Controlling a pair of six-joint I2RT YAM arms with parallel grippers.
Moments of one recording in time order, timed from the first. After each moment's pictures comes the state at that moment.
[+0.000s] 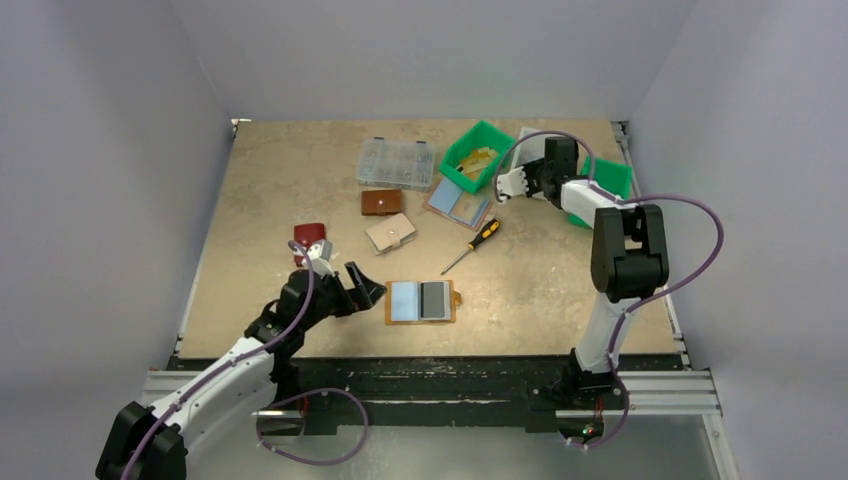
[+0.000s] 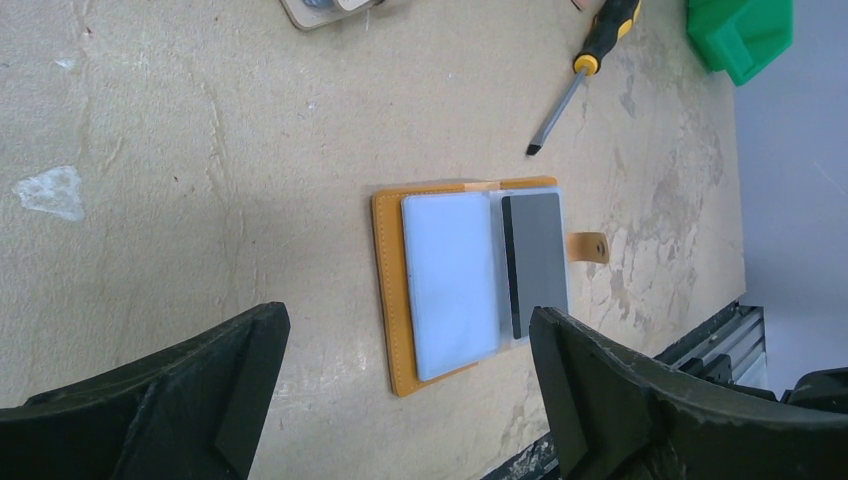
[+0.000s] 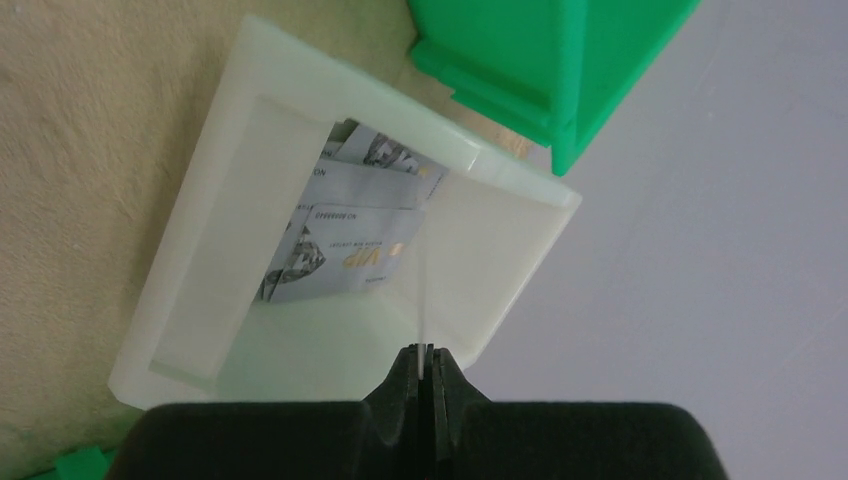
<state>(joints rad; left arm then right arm) -0.51 0.69 0.18 0.03 0.08 -0.78 0.09 1.91 1.27 -0.04 -0.06 -1.80</state>
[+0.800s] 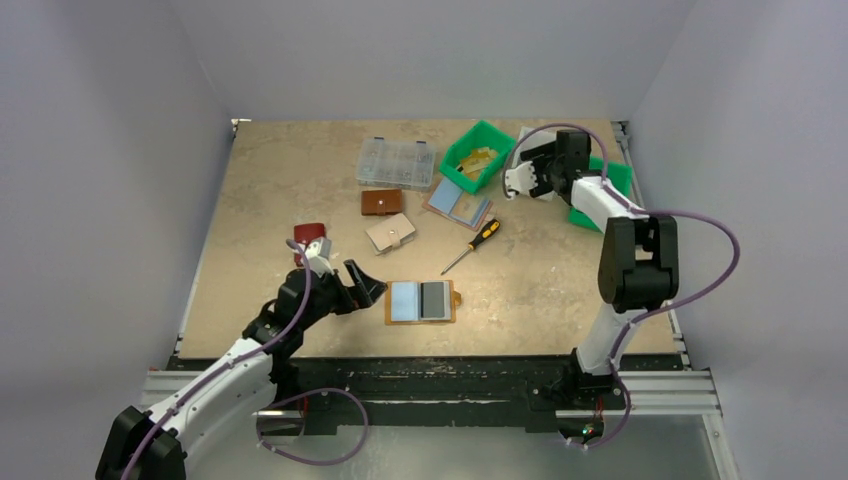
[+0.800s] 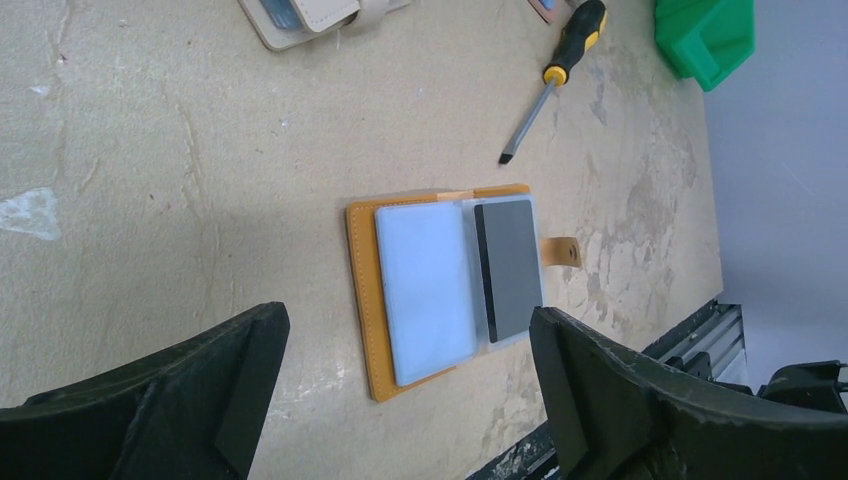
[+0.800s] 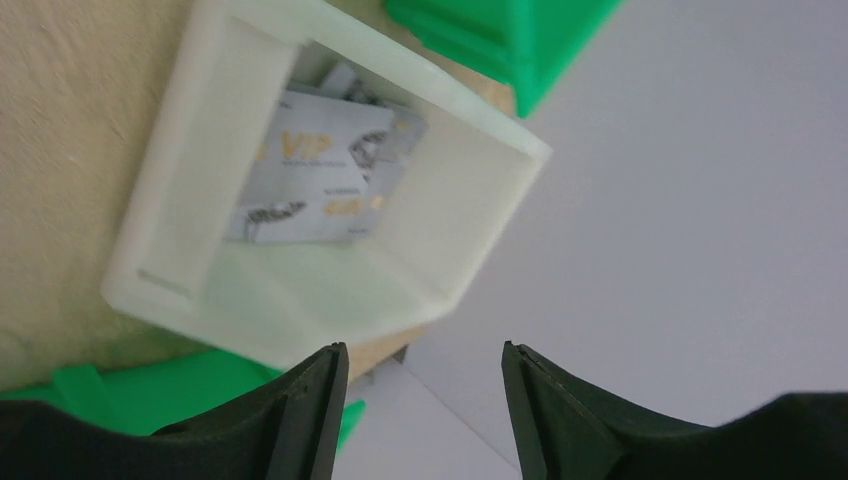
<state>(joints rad) -0.51 0.68 0.19 0.03 0.09 -0.78 0.05 1.88 1.29 -0.12 -0.08 -1.84</state>
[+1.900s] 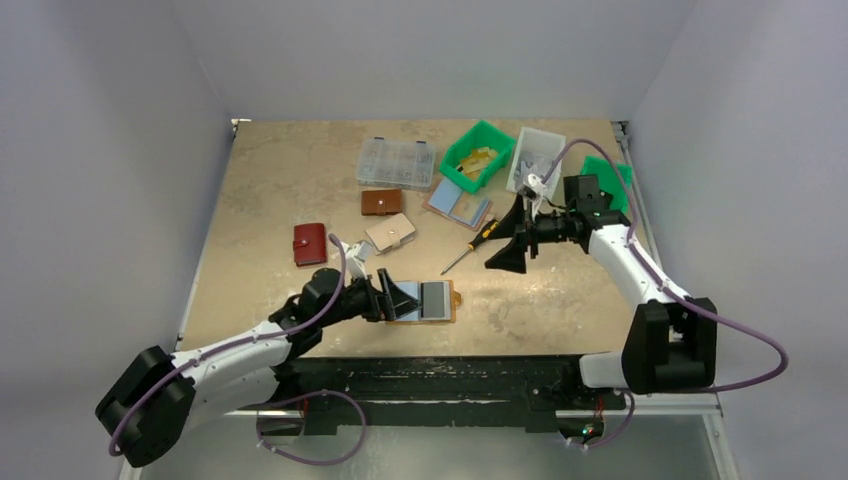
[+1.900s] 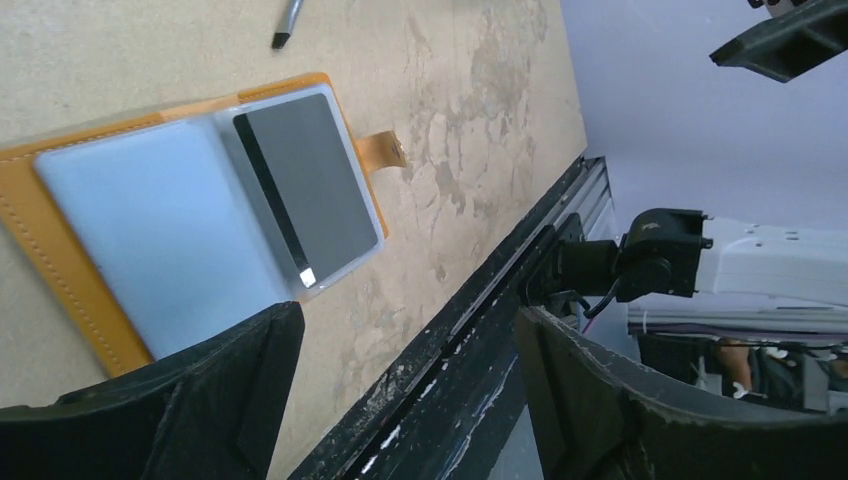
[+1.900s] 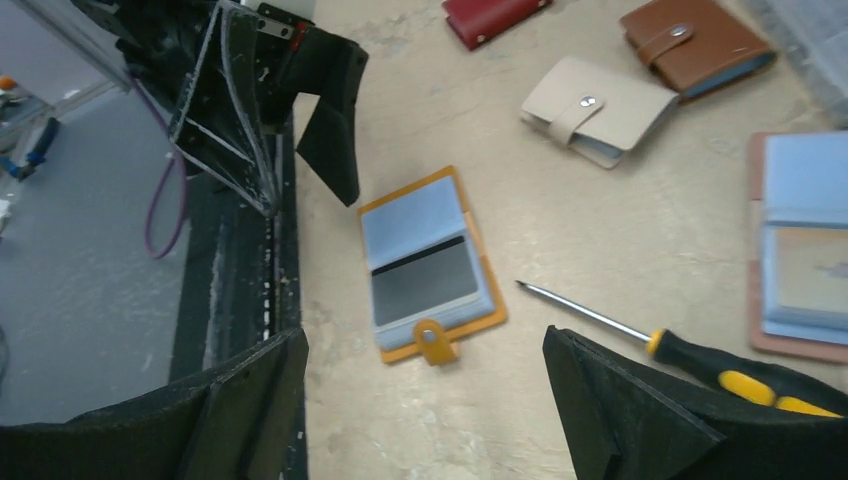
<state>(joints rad) -0.69 0.94 0.20 0.39 0.31 -0.91 0.07 1.35 0.96 -0.56 -1.25 -0.58</state>
